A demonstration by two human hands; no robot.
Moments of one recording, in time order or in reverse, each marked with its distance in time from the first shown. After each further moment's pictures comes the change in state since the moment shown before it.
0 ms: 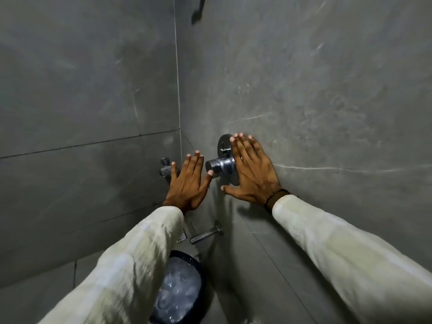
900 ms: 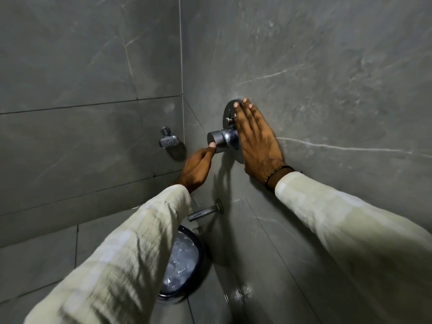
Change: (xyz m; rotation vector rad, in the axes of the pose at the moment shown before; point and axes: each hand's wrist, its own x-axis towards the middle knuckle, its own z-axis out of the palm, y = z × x) left_hand 0.035 -0.012 0.071 -0.683 -0.054 -0.352; right_hand 0.030 -0.014 0.038 -0.685 0.040 -0.018
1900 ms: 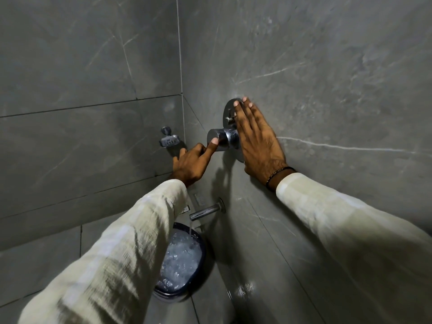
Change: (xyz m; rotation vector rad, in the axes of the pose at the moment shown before) left_hand -0.001 0.014 -0.019 0.316 0.030 -0.031; right_hand 0.000 0.001 0.000 0.041 0.014 -0.004
